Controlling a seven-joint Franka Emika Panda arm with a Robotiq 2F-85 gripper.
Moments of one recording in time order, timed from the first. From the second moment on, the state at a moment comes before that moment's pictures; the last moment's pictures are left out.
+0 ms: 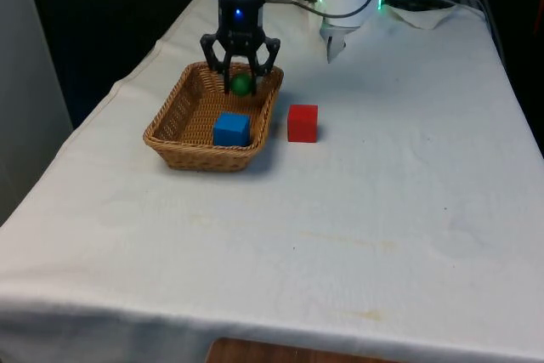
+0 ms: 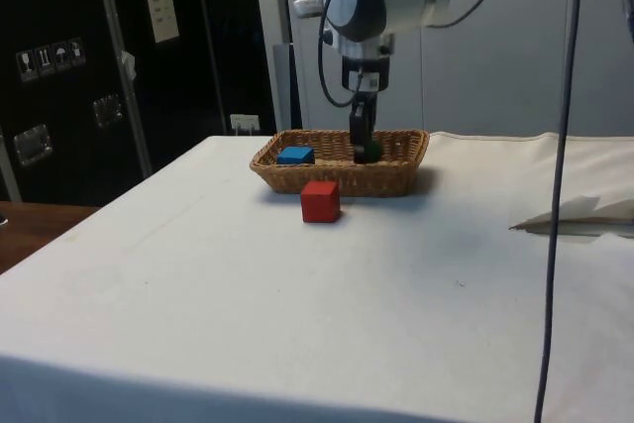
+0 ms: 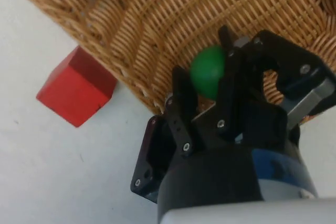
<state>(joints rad) 0.29 0.31 -0.59 -2.43 0.42 2.80 -0.76</state>
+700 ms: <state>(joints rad) 0.29 0.38 -0.57 -2.42 0.49 2.85 -0.80</state>
